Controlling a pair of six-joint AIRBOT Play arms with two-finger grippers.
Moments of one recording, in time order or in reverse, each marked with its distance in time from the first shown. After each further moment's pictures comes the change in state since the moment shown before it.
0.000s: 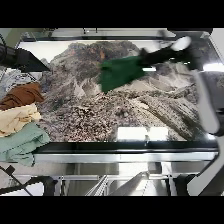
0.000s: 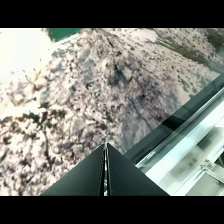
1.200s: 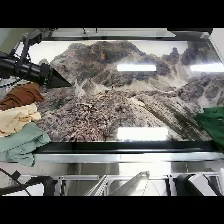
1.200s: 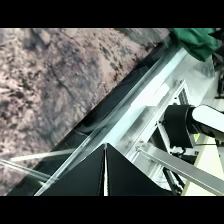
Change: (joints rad) left arm -0.092 0.003 -0.272 -0.195 0.023 -0.001; right arm -1.155 0.923 -1.303 -0.502 -0.292 0.115
